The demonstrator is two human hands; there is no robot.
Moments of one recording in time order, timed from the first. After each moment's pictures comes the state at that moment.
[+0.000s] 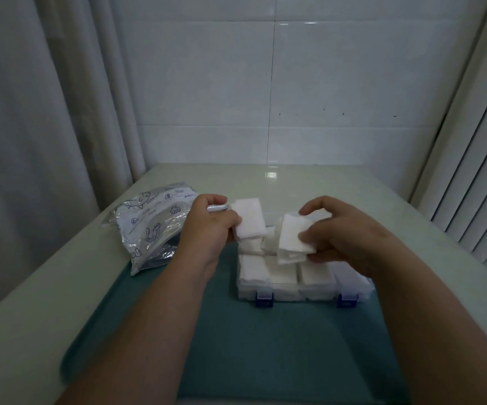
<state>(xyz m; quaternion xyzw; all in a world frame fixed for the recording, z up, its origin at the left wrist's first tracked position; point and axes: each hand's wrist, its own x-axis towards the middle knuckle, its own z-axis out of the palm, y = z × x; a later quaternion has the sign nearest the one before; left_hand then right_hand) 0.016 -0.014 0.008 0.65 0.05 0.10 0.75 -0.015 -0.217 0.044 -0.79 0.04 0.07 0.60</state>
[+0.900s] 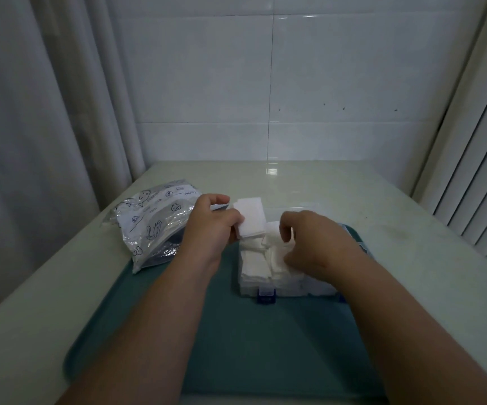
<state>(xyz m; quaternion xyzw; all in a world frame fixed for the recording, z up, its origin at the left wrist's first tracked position) 0.017 -0.016 0.005 0.65 0.05 0.08 0.76 -0.016 -0.175 0.030 -0.99 -0.06 0.00 0.14</state>
